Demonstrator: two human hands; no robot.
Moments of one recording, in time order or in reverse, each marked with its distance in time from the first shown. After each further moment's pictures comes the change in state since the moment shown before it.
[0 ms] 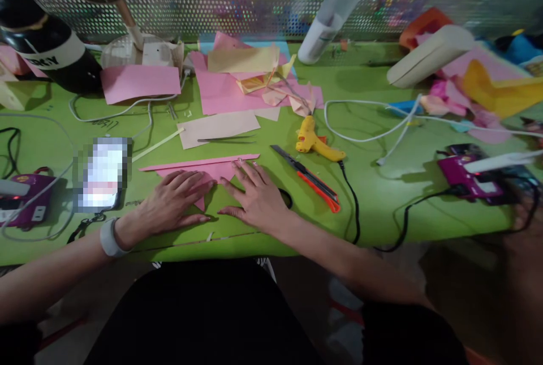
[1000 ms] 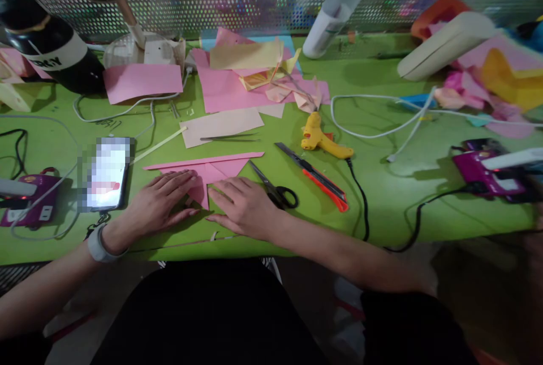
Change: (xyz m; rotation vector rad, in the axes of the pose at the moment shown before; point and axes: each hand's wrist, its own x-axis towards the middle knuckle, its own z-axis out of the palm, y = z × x) left_hand -0.020 -0.012 -0.008 -0.095 0.119 -0.058; right_hand 0.021 -0.019 -0.011 0.183 0.163 -0.204
